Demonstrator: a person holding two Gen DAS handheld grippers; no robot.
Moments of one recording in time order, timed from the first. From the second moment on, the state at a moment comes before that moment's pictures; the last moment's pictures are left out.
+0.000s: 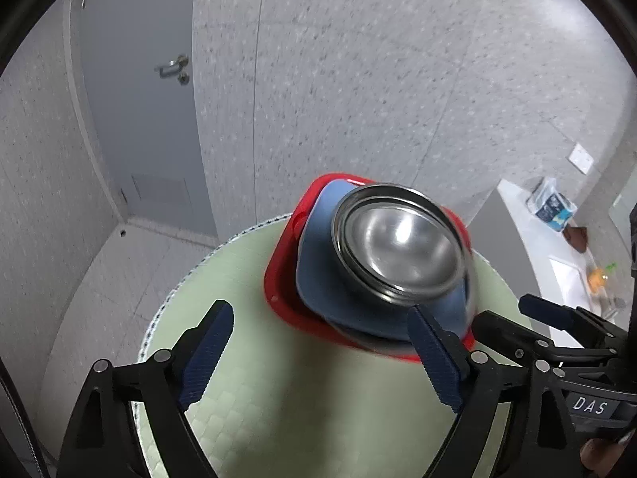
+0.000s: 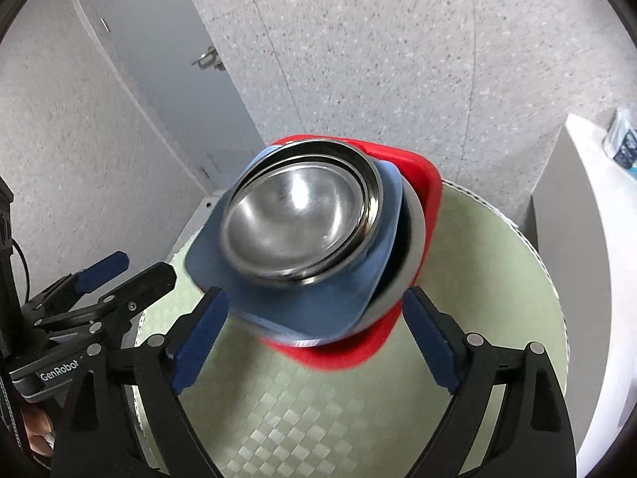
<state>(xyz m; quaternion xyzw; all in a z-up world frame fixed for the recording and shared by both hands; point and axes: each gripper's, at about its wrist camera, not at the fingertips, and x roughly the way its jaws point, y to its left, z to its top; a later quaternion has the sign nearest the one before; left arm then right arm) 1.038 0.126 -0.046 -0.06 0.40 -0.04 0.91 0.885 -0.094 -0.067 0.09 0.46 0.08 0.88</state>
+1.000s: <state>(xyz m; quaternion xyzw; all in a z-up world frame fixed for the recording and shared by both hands) 0.464 0.056 -0.034 -0.04 0.24 -0.01 0.97 0.510 -0.111 -0.015 0.03 0.31 0.08 0.95</state>
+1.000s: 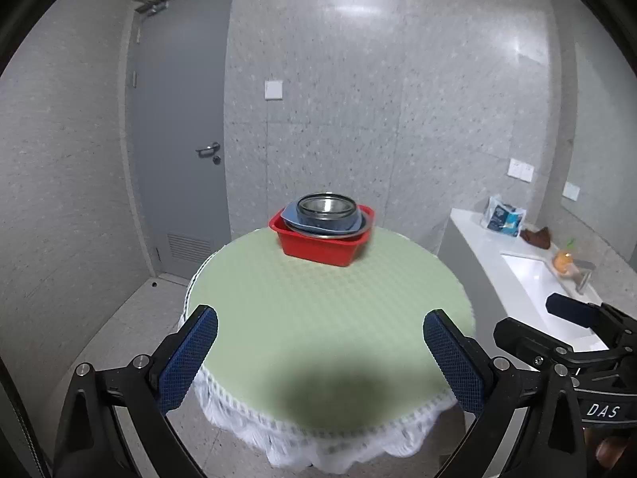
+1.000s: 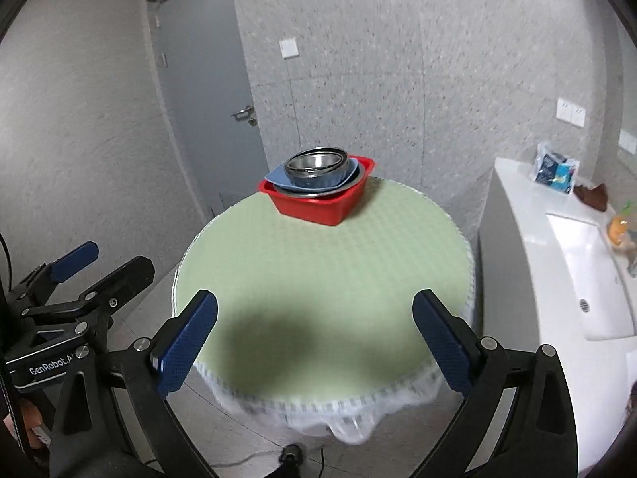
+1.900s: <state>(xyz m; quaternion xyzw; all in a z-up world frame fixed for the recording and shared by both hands) 0.007 0.071 -0.065 -0.01 0.17 -0.01 0.99 0.165 -0.064 -0.019 0.01 0.20 0.00 0.98</state>
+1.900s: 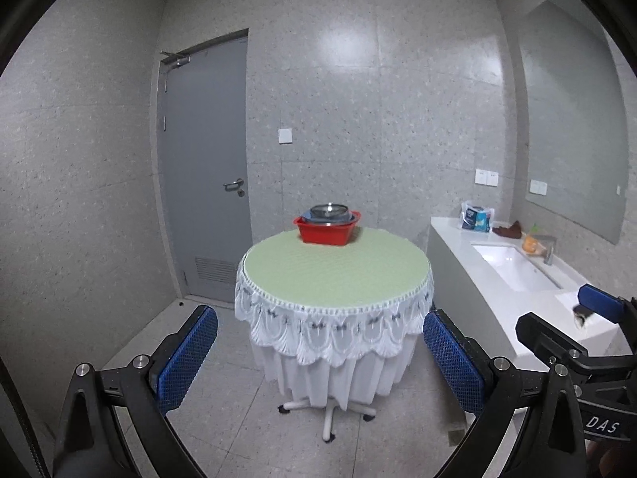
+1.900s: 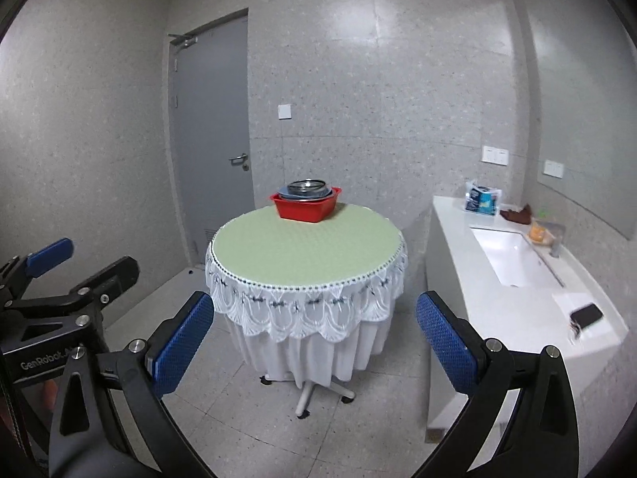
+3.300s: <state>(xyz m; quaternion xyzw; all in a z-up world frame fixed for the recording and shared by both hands) -0.122 0.151 -0.090 0.00 0.15 -0.03 0.99 0.049 -0.020 -0.051 0.00 0.19 -0.01 0.98</state>
